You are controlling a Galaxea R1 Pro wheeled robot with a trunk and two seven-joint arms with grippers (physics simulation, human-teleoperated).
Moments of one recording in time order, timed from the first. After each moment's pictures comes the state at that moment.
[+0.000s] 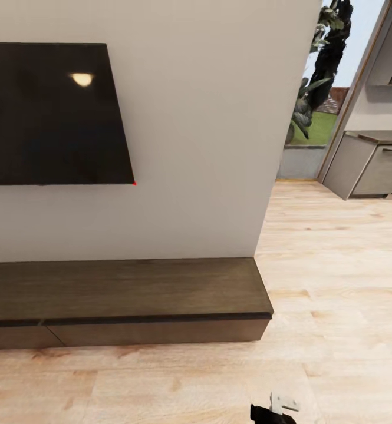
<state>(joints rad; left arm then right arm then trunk) -0.36 0.07 -0.43 -0.04 0.58 -0.06 0.27 -0.51 0.08 0.94 0.04 -1.14 -0.23 -0.13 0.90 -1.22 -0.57</state>
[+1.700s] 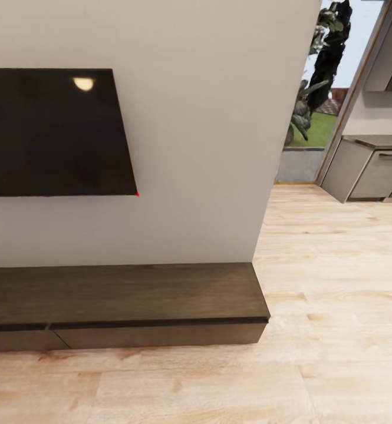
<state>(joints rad) -0.16 0.08 -0.43 -0.02 0.57 -0.09 0.13 -0.34 0.08 0.94 0.04 -1.14 -0.28 -0.16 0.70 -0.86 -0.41</state>
